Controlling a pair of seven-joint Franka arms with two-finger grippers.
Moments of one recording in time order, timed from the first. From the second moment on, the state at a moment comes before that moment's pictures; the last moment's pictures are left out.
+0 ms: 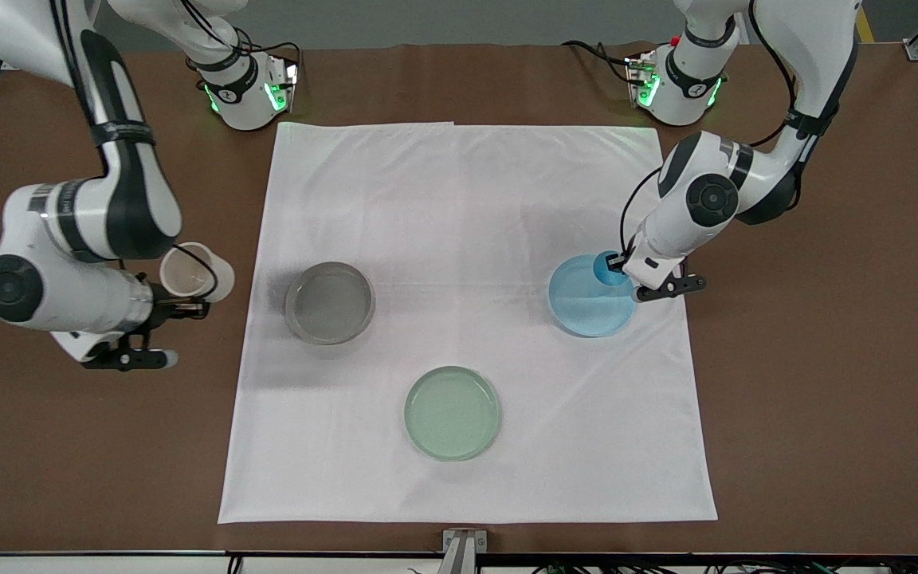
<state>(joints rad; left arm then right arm) 0.07 0.26 -0.47 -2.24 0.05 2.38 -0.62 0.22 0.40 -0.07 -1.64 0.04 1.80 0.15</state>
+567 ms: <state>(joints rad) 0.06 0.30 -0.47 -2.24 0.05 2.45 -0.64 0.42 0.49 -0.07 -1.68 0.07 2.04 0.32</state>
